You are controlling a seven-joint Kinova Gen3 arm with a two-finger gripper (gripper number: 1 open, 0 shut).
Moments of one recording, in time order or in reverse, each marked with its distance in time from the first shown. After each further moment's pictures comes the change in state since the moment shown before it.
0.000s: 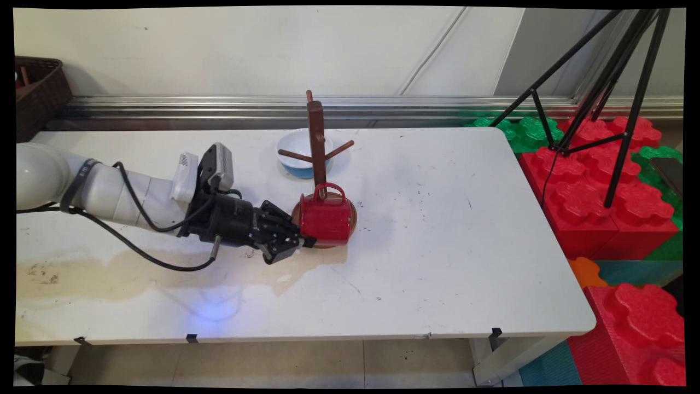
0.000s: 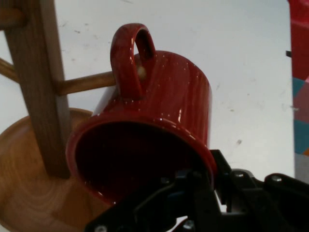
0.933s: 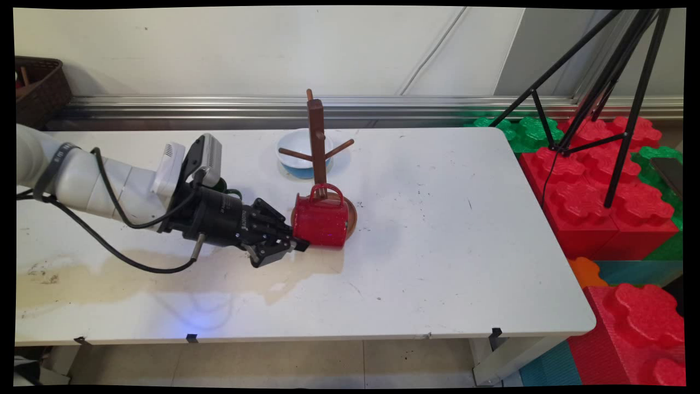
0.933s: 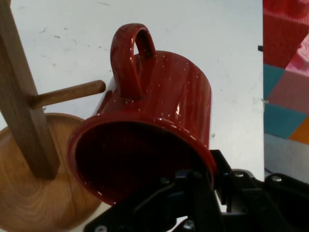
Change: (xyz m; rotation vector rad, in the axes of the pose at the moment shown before) arm 0.022 0.016 -0.025 -0.029 -0.040 0.042
